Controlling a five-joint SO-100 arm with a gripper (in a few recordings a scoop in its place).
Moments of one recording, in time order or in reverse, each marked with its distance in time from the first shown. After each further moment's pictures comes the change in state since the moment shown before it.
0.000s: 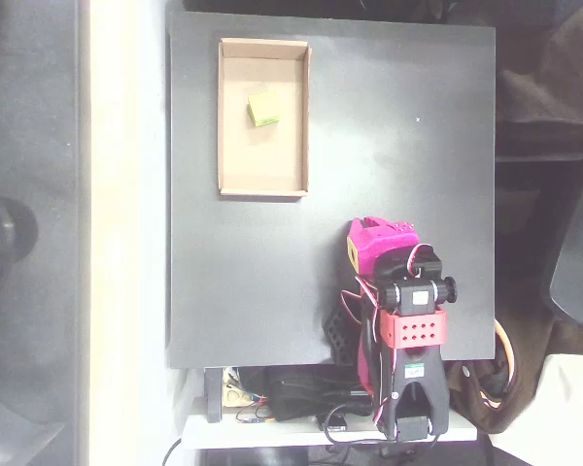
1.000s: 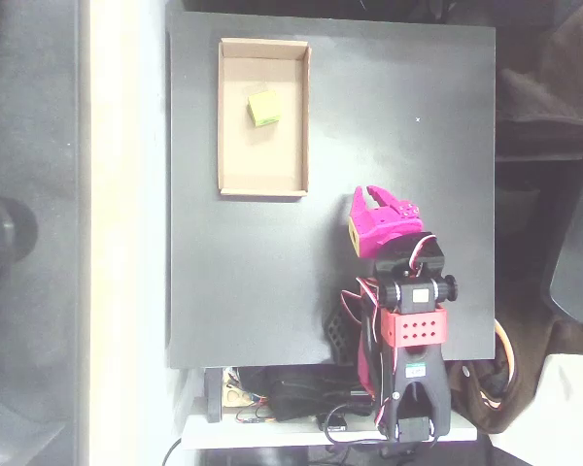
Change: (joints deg) arm 0.0 -1.2 -0.3 -16.1 -0.9
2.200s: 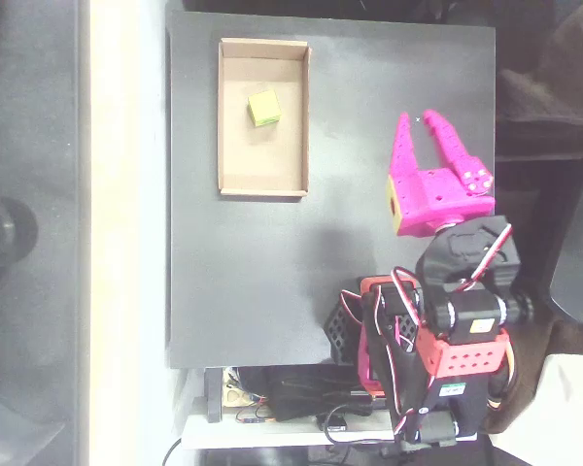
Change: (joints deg) arm 0.3 -28.0 -52.5 0.0 0.1
